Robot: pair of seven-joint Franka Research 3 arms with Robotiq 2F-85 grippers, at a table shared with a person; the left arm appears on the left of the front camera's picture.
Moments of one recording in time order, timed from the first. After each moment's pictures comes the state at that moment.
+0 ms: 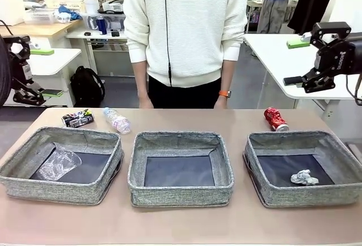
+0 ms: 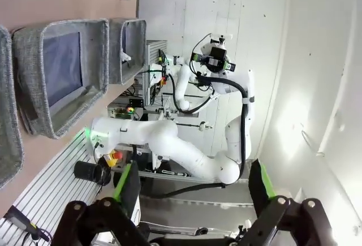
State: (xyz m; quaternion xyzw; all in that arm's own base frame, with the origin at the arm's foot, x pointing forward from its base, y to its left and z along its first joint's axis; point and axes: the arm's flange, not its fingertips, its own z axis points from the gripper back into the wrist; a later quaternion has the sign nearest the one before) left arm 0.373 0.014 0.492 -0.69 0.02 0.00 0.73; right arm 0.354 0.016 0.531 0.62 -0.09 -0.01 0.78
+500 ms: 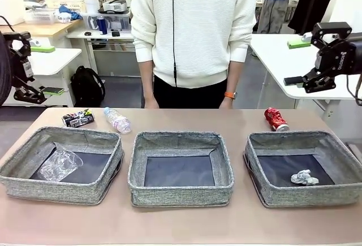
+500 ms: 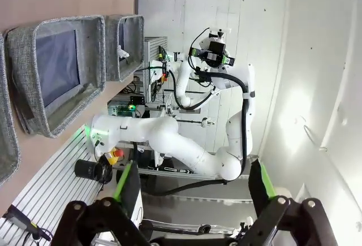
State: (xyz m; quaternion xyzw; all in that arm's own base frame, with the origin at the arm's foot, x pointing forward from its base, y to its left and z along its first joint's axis) left arm 0.370 0.010 0.497 -0.69 0.01 -0.01 0.73; right arm 0.354 0.016 0.531 0.62 -0.09 -0.01 0.78
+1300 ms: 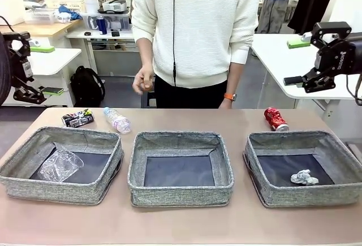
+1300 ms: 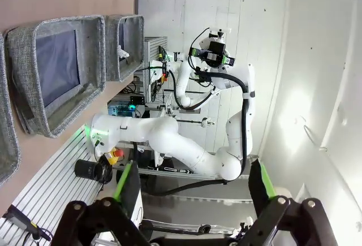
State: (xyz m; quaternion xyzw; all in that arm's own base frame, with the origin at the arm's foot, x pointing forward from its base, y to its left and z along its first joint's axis) left arm 0.370 0.010 0.497 -0.69 0.02 -0.01 0.73; right arm 0.354 0.016 0.531 0.62 -0.09 -0.01 0.78
